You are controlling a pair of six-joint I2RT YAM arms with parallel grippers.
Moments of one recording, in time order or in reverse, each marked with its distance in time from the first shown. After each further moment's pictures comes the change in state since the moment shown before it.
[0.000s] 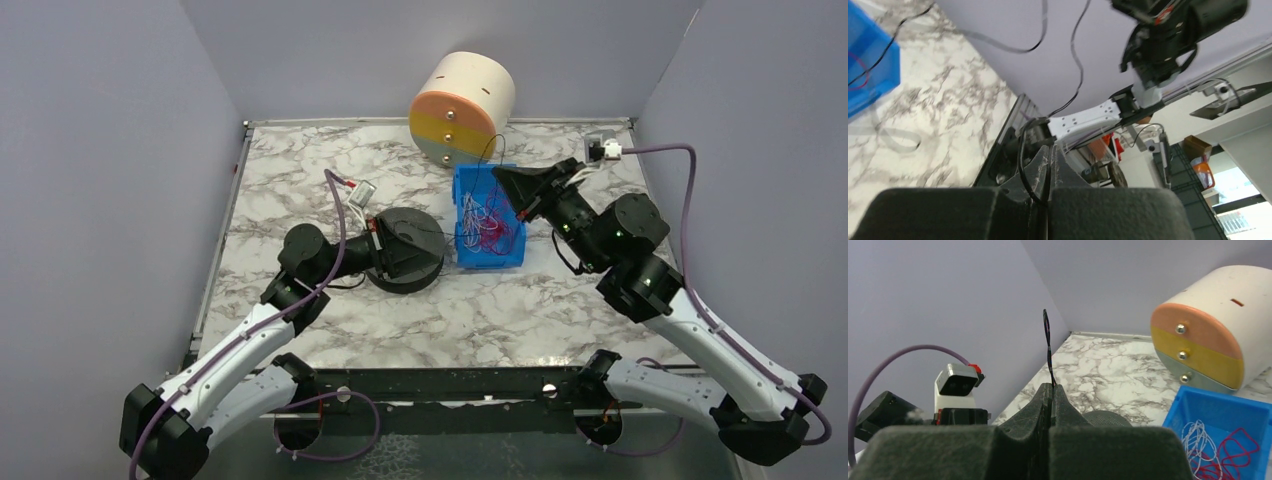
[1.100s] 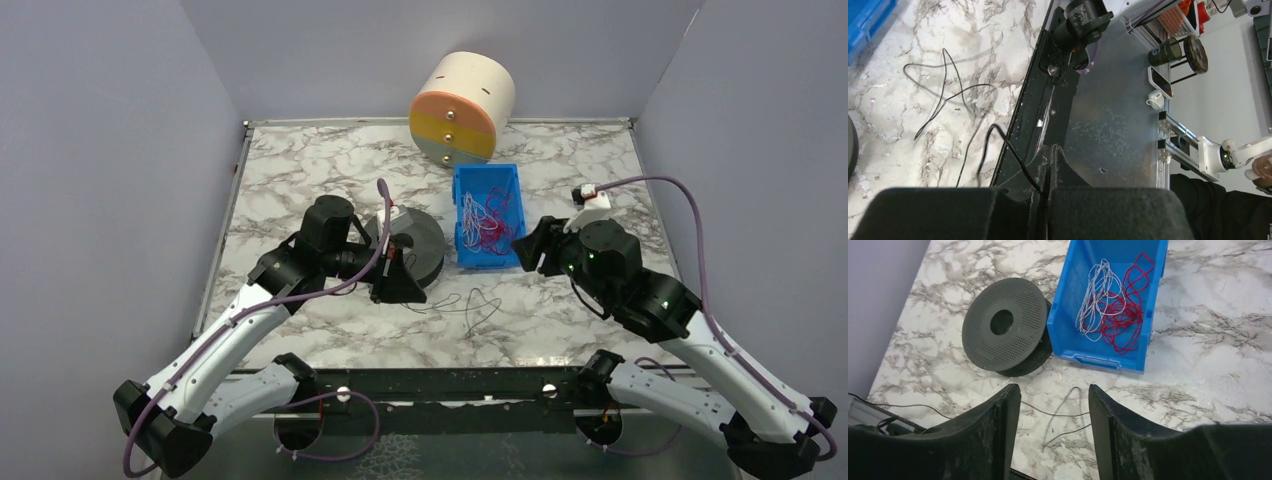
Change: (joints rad) left arm -0.020 0.074 0.334 -1.001 0.235 0.826; right arm 0.000 -0.191 -0.112 -0.669 0.196 0.149
